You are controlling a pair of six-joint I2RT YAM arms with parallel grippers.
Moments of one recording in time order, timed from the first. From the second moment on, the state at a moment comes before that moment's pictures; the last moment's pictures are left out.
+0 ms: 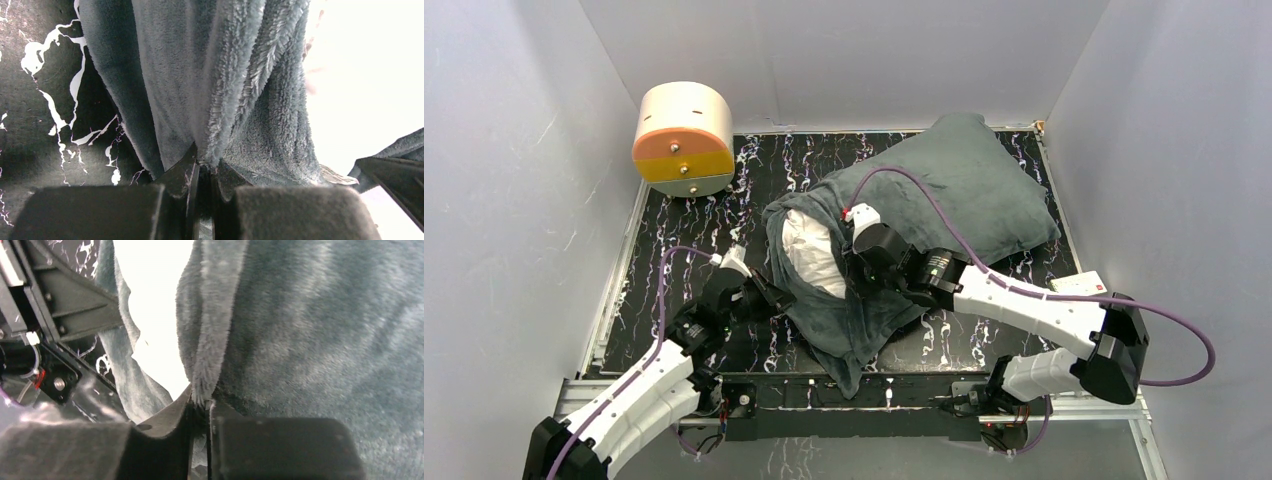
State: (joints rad) left arm -0.55 0.68 0.31 -0.22 0.09 -1.03; right arm 1.09 1.30 1.09 -0.51 0.15 0.45
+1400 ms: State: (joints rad) left arm -0.56 0.80 0.57 -0.36 0.22 -1.00; right arm 0.90 1.00 0.70 -0.37 0.42 0.68
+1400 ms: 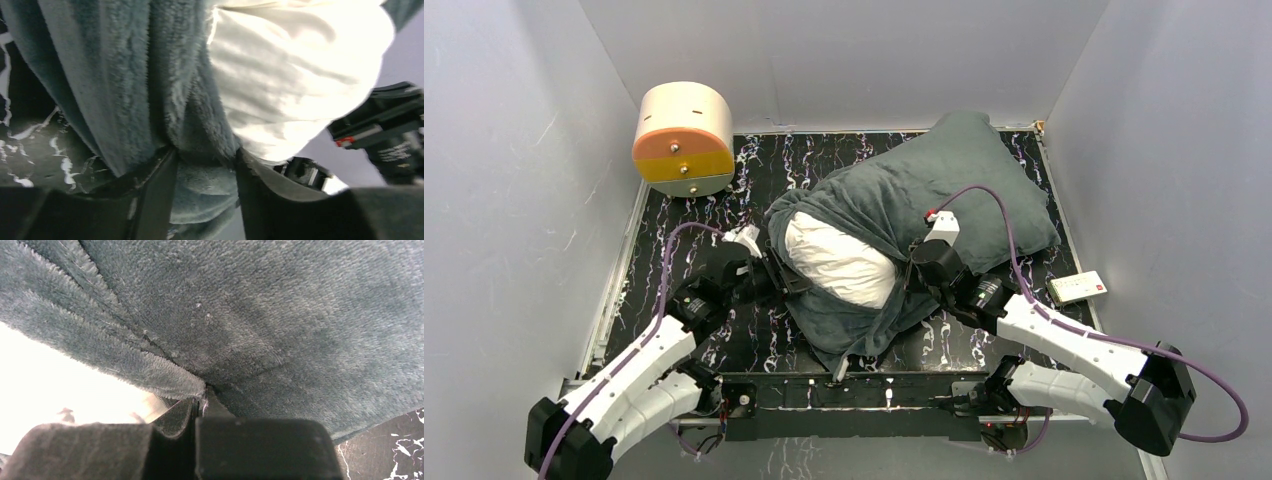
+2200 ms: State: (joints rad) left arm -0.56 0.72 0.38 -0.33 0.11 -0.99; right arm 0.90 1.04 0.92 -0.46 0.16 0.51
